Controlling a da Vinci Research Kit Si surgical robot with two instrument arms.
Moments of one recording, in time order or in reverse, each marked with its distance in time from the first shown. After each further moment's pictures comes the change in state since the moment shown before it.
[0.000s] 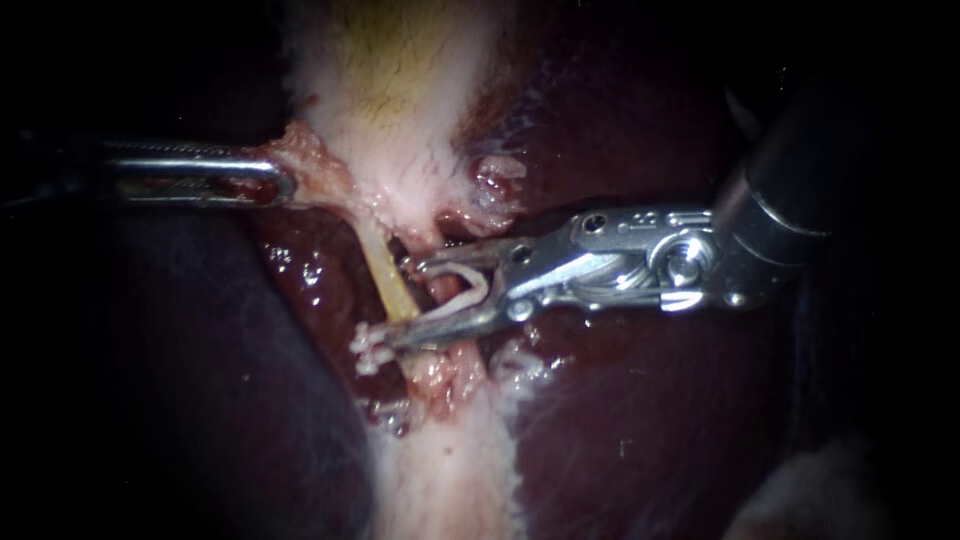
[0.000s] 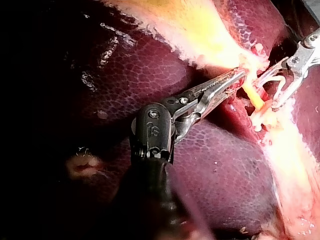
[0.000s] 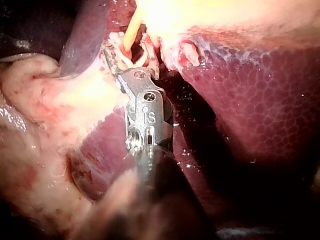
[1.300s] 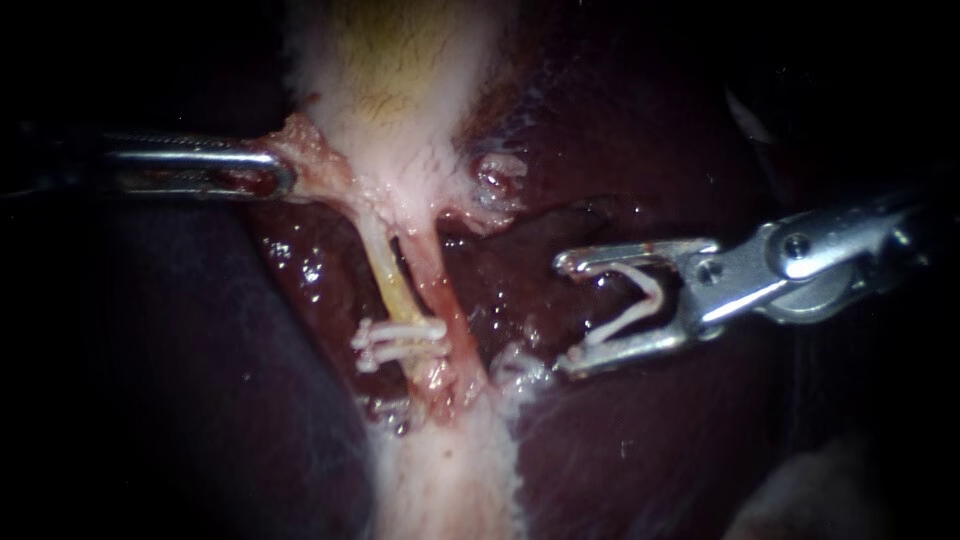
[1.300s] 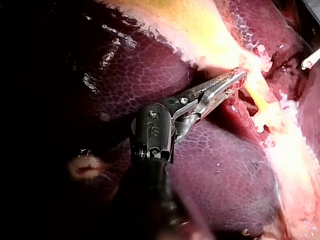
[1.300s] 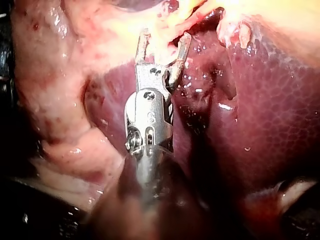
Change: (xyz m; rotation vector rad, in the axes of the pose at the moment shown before) right arm 0.000 -0.008 -0.011 0.008 -0.016 -0.261; left arm 0.000 -0.001 0.000 -0.004 -0.001 -0.001
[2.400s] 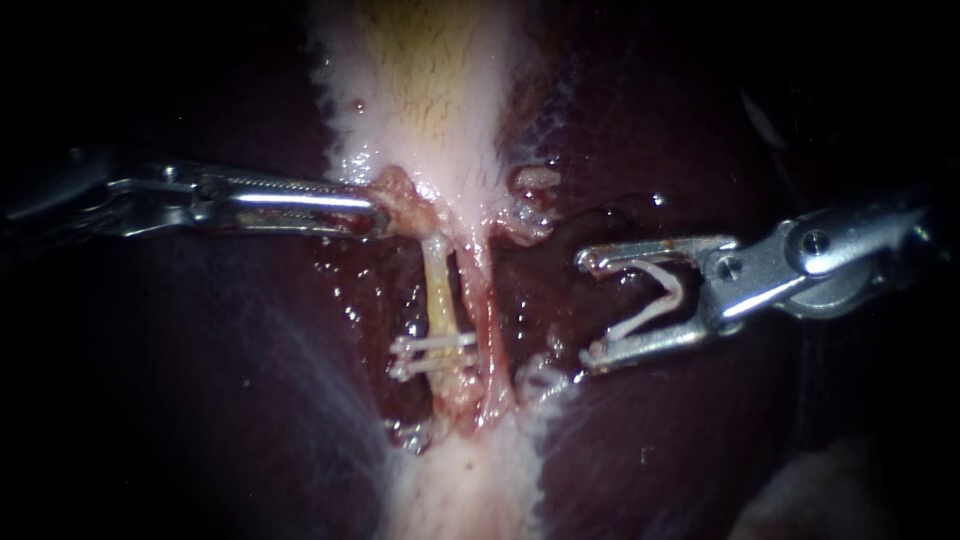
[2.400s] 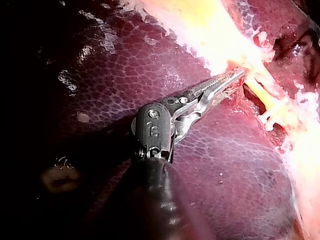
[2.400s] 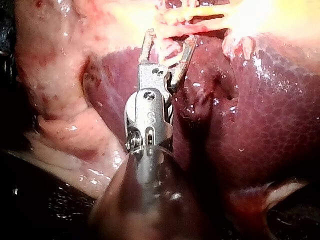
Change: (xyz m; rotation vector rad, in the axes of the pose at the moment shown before) right arm -0.002 0.001 -0.005 -0.019 -0.008 -0.099; left arm -0.008 -0.006 0.009 -0.005 -0.045 -0.013
